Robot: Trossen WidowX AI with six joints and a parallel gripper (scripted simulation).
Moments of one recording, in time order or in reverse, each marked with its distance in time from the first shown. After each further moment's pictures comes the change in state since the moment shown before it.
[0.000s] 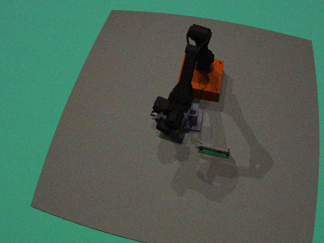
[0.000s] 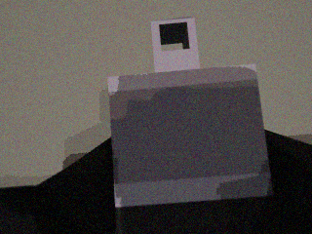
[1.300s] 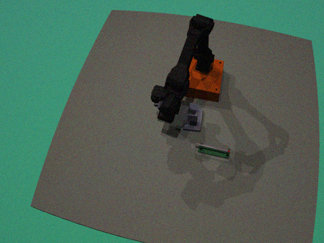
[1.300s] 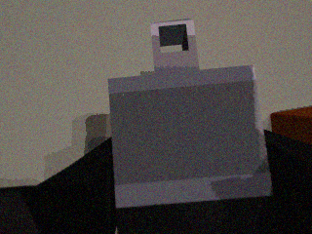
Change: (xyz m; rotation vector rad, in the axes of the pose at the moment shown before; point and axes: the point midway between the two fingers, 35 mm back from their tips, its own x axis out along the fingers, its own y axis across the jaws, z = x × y) arm -0.069 -0.019 0.028 -0.095 0.180 -0.062
